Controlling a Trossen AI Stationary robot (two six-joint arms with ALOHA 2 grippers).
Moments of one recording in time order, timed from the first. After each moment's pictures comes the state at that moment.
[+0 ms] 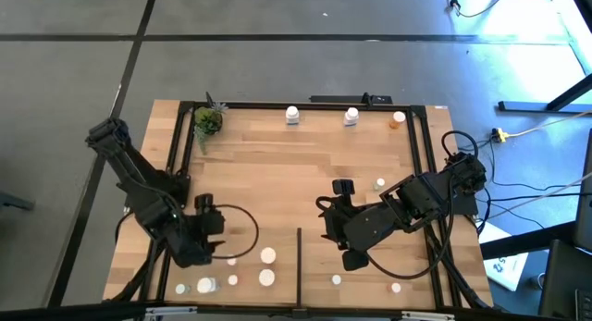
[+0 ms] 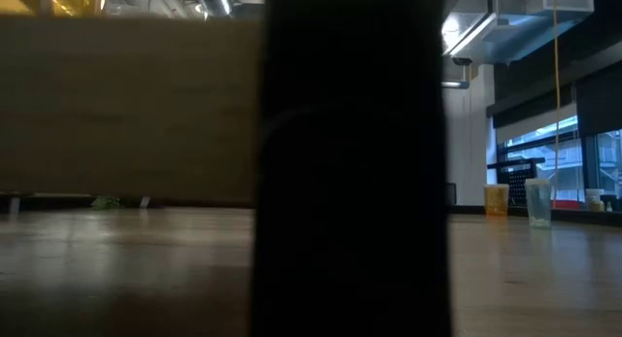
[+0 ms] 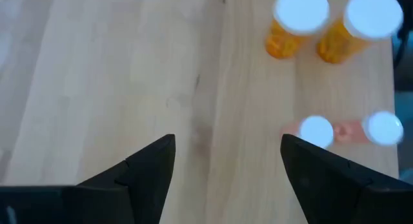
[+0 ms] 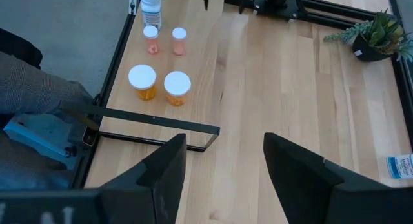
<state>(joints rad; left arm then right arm) -0.84 1.28 1.10 -1.04 -0.47 -0.92 0.54 1.85 2.25 -1.29 0.35 0.23</state>
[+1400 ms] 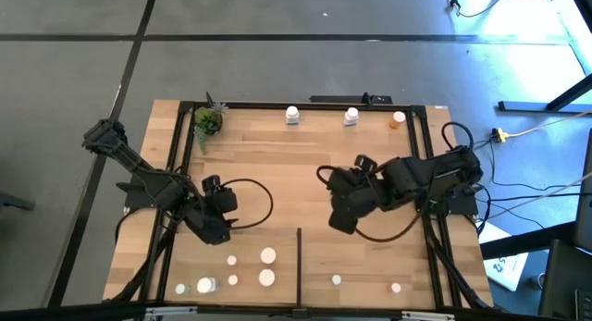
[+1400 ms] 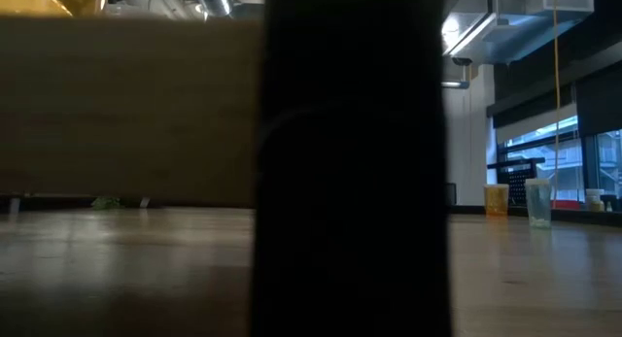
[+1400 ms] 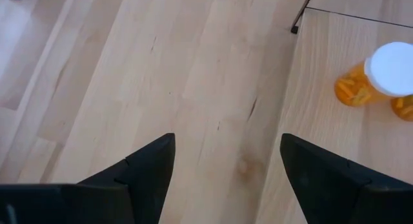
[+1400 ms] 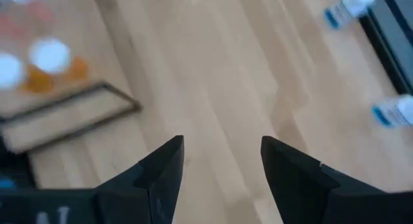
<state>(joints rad) -0.63 1.26 1.10 -1.06 -0.48 -0.85 0.39 1.82 2.14 -1.58 0.38 0.73</state>
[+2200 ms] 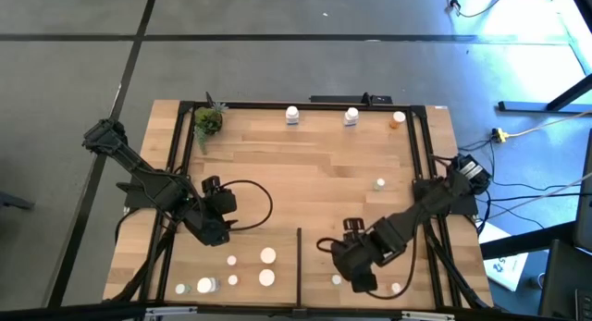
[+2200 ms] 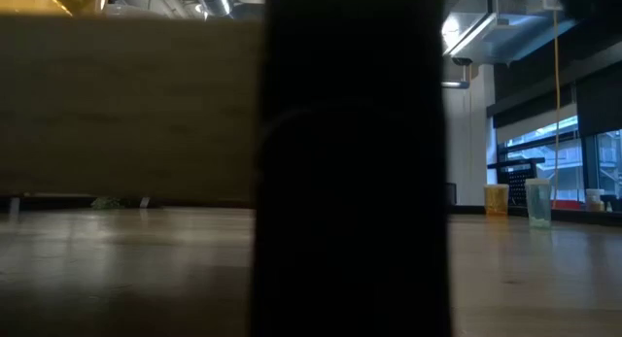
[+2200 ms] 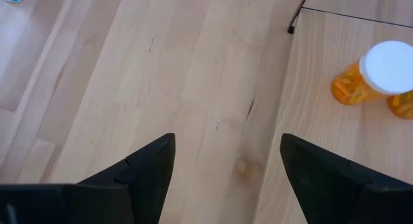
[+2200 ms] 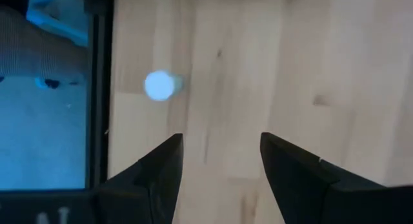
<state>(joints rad) -0.64 1.26 1.10 -1.06 -0.48 -0.86 0.62 1.80 1.58 -1.08 0.03 0.53</state>
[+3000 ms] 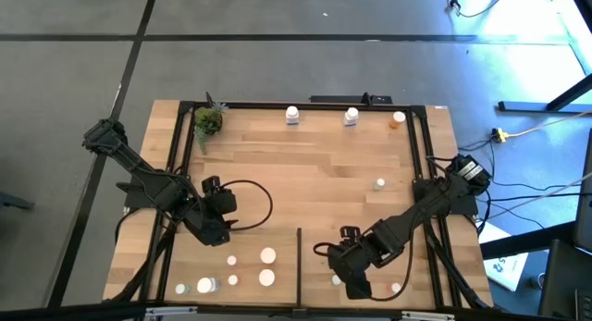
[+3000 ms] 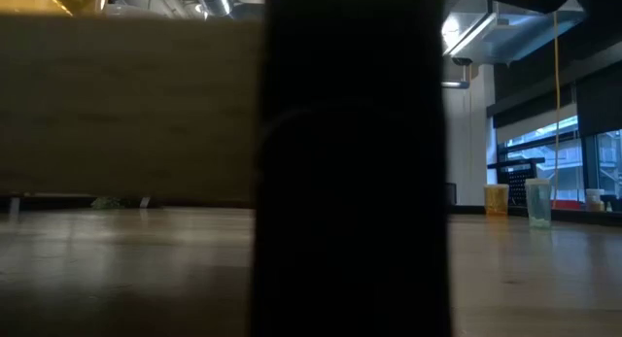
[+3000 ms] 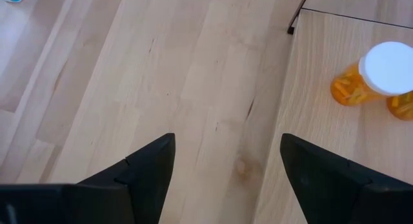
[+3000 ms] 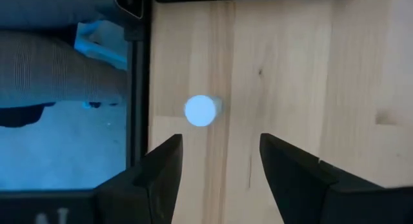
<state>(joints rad) -0.64 1.26 1.10 -1.06 -0.49 -0.86 0.62 1.81 1.50 -0.88 -0.04 0.62</state>
